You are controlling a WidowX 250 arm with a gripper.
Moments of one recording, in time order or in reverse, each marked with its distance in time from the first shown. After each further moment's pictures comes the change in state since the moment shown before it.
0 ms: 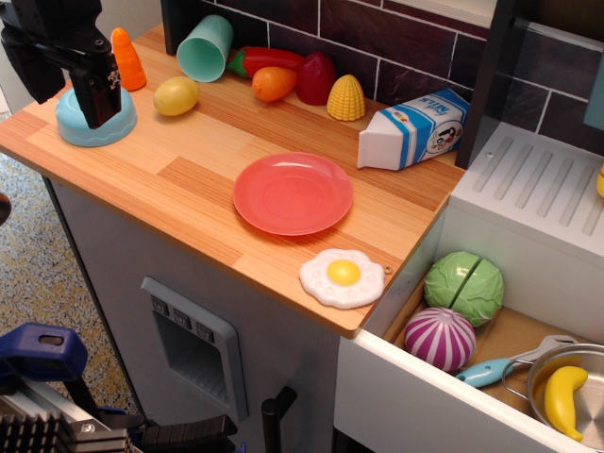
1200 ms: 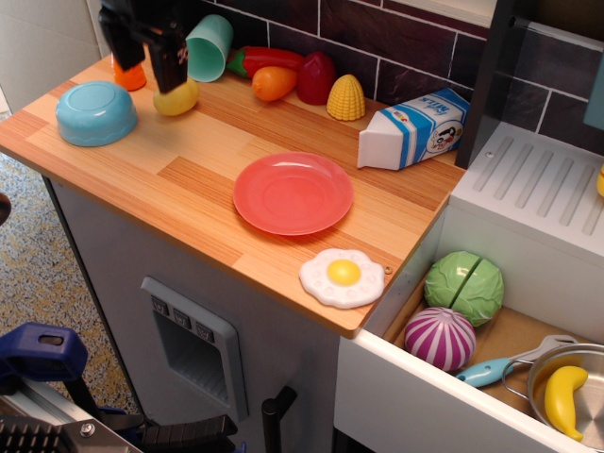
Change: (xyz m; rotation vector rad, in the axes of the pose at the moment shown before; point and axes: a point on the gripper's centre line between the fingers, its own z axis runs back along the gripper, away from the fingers) arm 0.111 0.026 -0.052 -0.019 -0.023 -0.161
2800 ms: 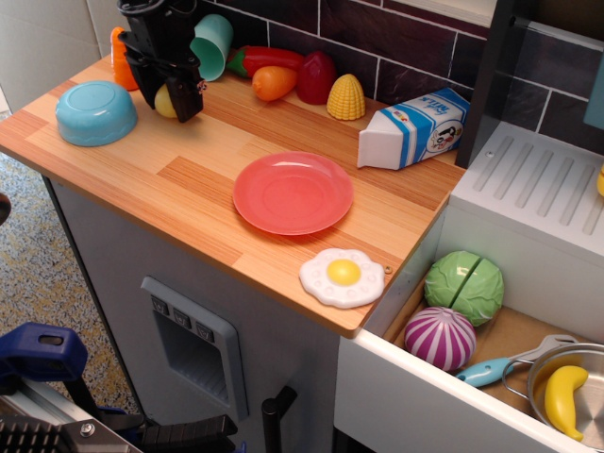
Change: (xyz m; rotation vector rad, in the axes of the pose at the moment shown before) arm 0.000 -0.012 -0.047 -0.092 -0.005 0.045
